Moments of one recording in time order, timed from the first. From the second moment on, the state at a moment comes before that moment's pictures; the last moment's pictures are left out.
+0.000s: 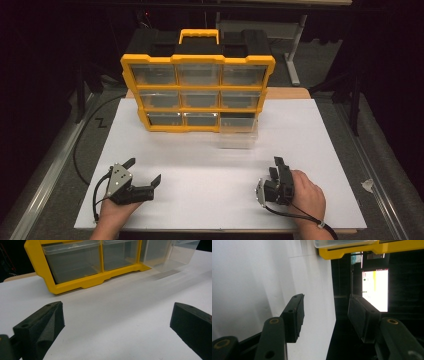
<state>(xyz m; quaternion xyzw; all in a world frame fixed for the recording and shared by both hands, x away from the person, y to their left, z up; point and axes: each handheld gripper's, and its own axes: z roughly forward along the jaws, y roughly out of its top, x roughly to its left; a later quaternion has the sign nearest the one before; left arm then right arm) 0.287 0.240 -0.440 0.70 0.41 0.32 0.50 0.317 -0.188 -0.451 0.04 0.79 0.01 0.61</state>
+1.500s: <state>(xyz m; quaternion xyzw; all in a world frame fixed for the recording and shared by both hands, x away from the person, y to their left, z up) 0.290 0.238 -0.441 0.71 0.41 0.32 0.48 0.327 -0.197 -0.438 0.15 0.80 0.10 0.58</state>
